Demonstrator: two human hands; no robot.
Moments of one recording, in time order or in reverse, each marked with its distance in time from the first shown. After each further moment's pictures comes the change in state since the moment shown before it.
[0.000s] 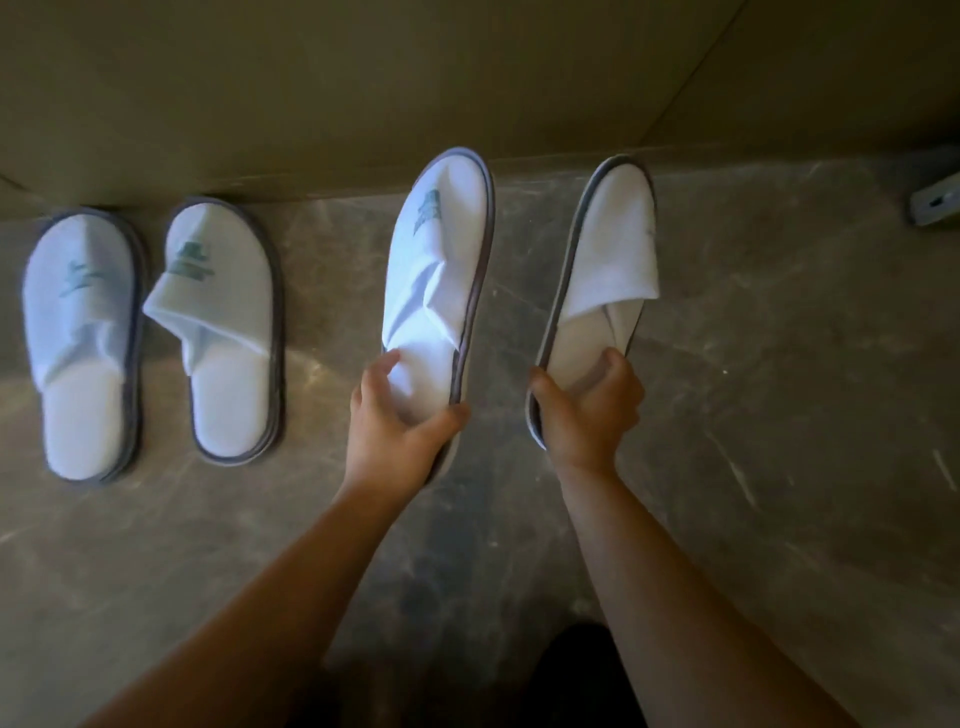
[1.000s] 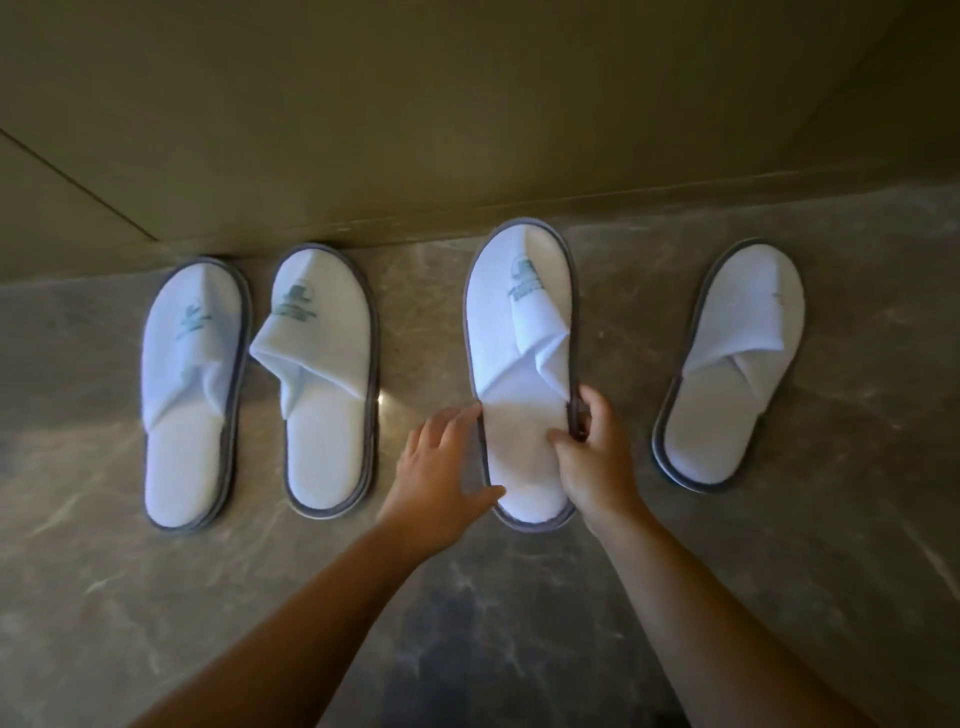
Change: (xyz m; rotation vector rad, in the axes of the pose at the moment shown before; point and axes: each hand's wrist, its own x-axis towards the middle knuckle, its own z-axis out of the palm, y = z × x) left_hand 0.064 -0.078 -0.031 0.540 -0.187 0.340; right_hand -0.011 0.015 0.099 0.164 -0.431 -0.056
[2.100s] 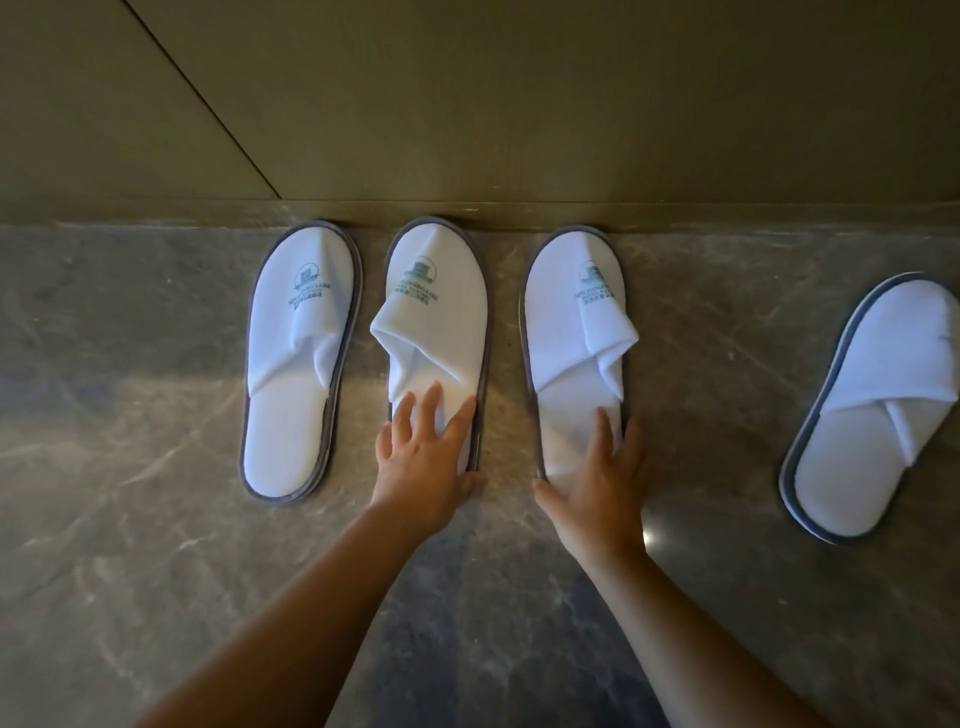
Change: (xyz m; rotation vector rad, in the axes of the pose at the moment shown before) left_hand 0.001 -0.100 -0.047 0.363 -0.062 -0.139; right_hand -0.022 0.010 0.094 -0.794 -0.049 -0.160
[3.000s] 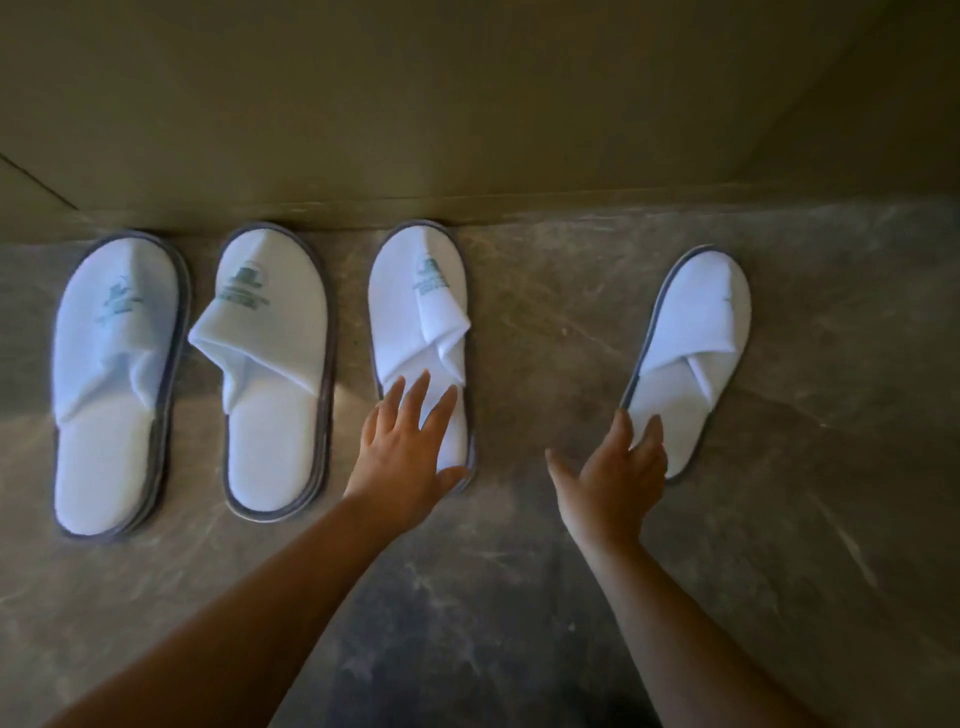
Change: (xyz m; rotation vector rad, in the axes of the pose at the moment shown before) left_hand 0.013 0.102 0.018 0.019 0.010 0.235; right_hand 0.005 0.102 -0.063 0.057 0.297 0.302
